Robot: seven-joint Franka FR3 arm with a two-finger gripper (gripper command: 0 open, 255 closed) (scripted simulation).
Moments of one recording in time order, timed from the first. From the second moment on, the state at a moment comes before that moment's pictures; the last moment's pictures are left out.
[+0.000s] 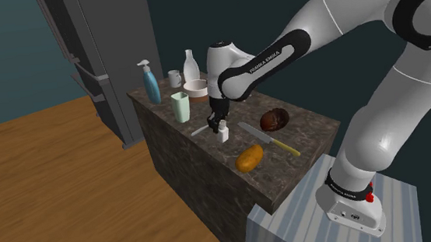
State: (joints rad) arm -0.01 -0.16 0.20 -2.41 -0.01 2.33 0.11
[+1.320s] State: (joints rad) arm -0.03 -0.34 0.13 -2.36 0.01 2.11 -0.01
